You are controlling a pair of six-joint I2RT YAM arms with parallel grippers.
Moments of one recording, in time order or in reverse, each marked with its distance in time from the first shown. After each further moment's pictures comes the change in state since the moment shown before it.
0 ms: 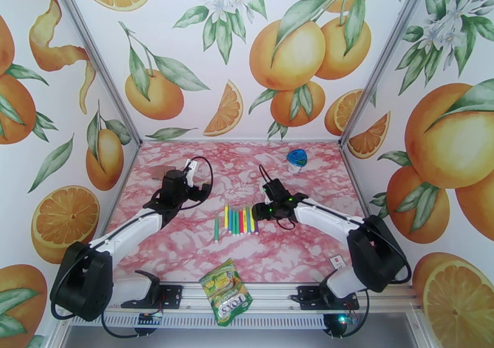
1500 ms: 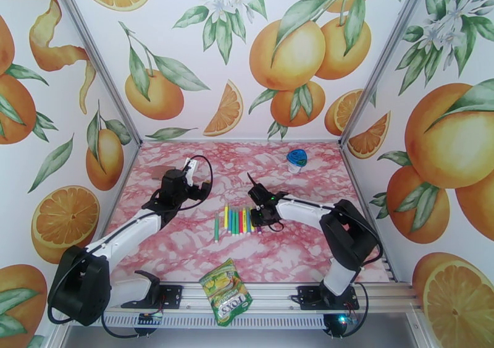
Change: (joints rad) left arm -0.007 -0.032 0.008 -0.016 -0.038 0.005; right arm 0.087 0.202 0.123 -0.129 0.137 0.050
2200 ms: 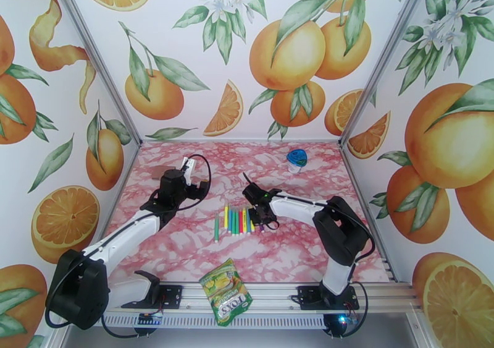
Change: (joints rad) left arm 0.000 -0.014 0.014 -0.028 -0.058 -0.015; right arm 0.021 0.051 0.075 -0.082 0.084 0.016
